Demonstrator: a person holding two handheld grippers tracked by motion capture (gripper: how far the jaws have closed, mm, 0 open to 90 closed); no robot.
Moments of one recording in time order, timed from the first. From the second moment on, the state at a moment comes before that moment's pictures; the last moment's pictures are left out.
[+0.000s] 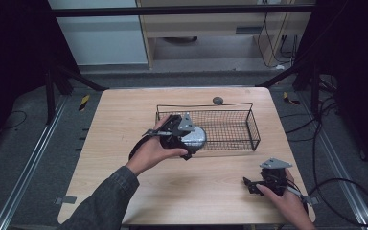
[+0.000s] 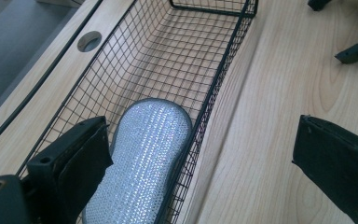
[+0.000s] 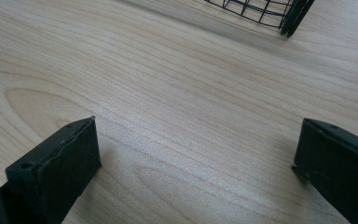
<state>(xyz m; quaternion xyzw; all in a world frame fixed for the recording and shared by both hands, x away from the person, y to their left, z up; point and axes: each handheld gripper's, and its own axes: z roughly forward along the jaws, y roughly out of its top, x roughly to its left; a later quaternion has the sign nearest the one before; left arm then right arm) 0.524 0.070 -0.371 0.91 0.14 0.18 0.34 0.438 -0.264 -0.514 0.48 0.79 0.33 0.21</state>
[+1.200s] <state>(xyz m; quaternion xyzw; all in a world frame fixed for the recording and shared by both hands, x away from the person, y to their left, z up) 0.486 0.189 -0.392 0.87 0.27 0.23 0.34 0.436 -0.265 -0.514 0.48 0.79 0.33 0.21</state>
